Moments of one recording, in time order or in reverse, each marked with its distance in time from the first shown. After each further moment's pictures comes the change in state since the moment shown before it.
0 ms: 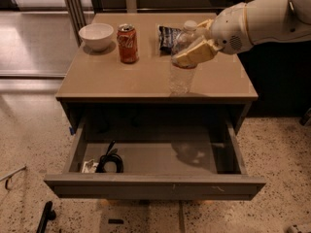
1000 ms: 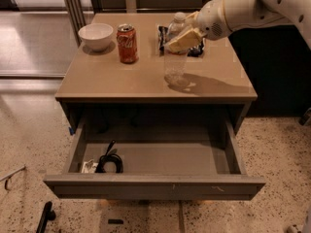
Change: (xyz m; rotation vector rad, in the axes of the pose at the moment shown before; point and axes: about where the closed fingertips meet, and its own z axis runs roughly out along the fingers) arm 0.012 -0.080 0.047 0.017 0.020 0.003
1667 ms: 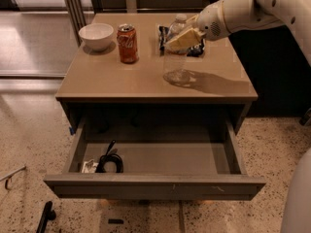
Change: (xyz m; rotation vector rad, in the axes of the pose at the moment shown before) arm 0.012 -0.014 0.017 -0.031 -0.011 0.129
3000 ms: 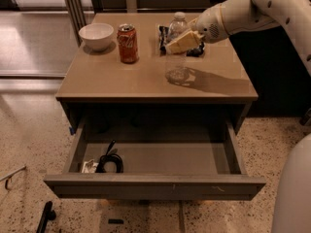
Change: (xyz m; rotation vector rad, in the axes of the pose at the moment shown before) arm 0.007 0.000 0.005 -0.033 0.015 0.055
